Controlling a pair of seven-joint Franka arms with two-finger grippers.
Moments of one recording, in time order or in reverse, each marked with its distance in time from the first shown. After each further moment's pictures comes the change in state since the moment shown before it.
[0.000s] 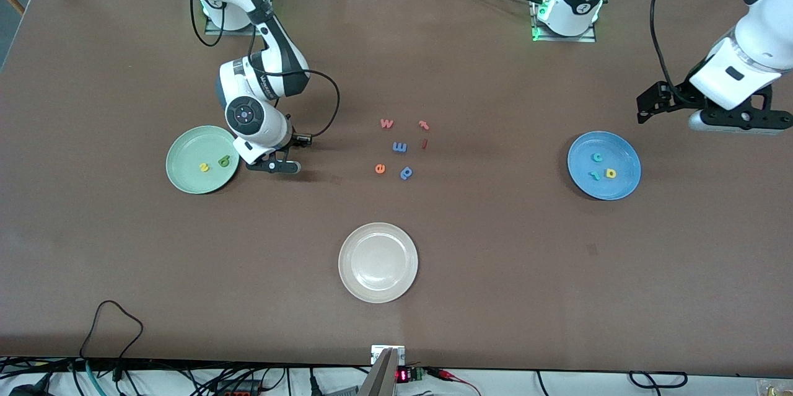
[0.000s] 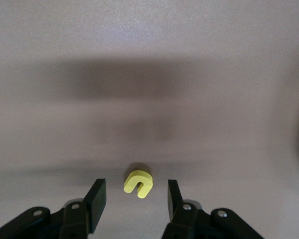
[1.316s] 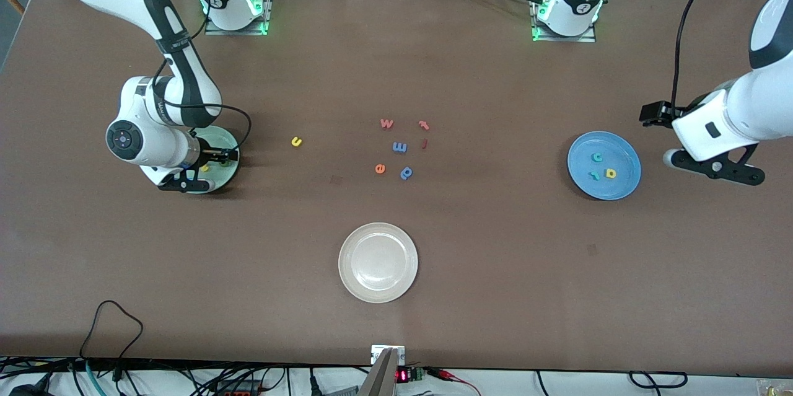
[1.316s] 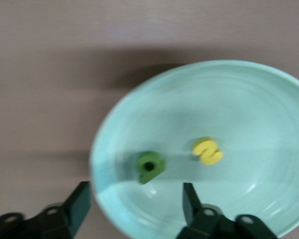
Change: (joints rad) left arm 0.634 0.513 -0.875 0.569 0.363 -0.546 -0.008; right arm -0.330 -0.041 -0.014 -0.001 -0.029 -0.066 -0.388
